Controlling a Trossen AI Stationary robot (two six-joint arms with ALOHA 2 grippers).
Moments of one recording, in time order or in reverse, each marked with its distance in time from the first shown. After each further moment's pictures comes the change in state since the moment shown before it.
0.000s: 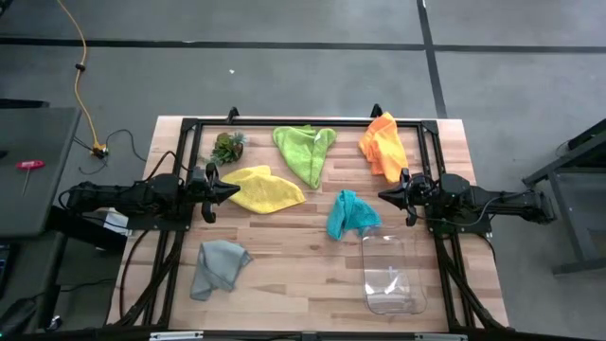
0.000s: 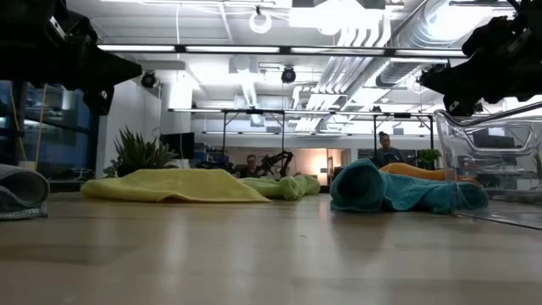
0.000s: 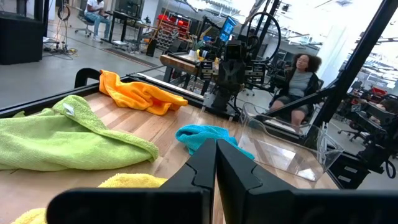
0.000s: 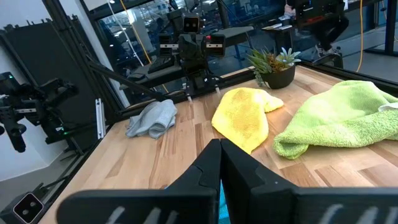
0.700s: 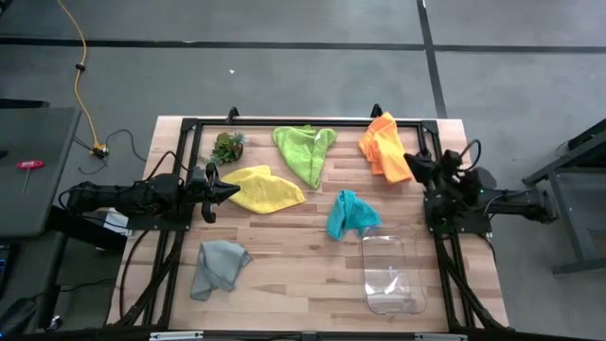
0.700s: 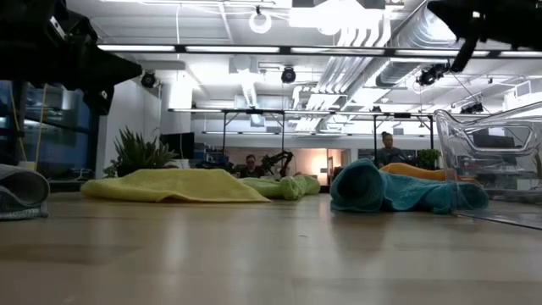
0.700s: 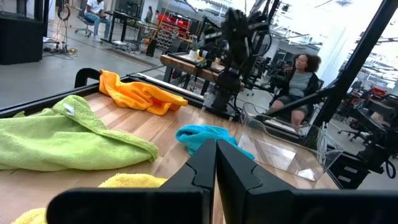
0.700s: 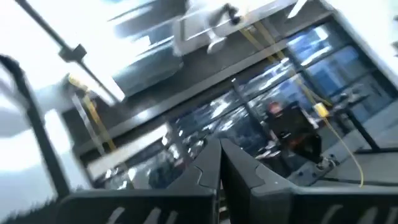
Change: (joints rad) left arm 0.000 0.000 0.000 0.001 -0.001 0.000; right arm -0.002 0.071 0.088 0.547 0.297 0.134
